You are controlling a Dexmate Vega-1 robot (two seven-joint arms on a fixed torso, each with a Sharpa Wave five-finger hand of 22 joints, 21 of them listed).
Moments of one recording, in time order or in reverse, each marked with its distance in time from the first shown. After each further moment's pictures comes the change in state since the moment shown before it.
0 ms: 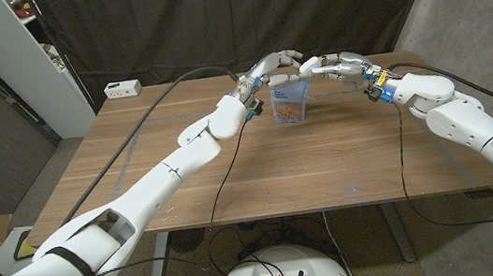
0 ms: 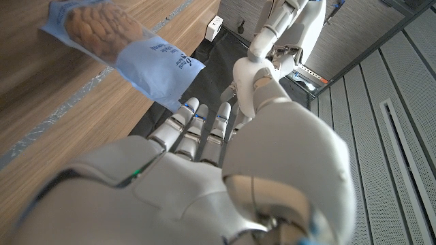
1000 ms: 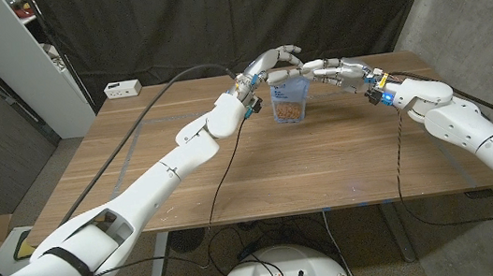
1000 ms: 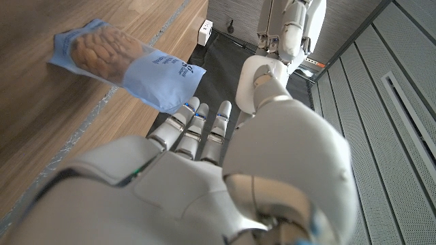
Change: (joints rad) left arm 0.000 0.008 -0.010 -0.014 0.008 -0.005 0.011; left_hand -0.129 -0.040 -0.089 0.051 0.003 -0.056 -0.046 0.033 0.102 -0.034 0.034 -0.020 0.003 -0.011 0.000 -0.008 -0.011 -0.010 -0.010 0.000 -0.007; right arm 0.009 0.040 0.013 0.071 0.104 -0.054 0.066; right_hand 0.001 0.009 -0.001 0.007 0.001 0.012 -0.009 0.012 -0.001 0.000 0.000 0.004 0.009 0.000 0.000 0.016 0.005 0.002 -0.008 0.003 0.000
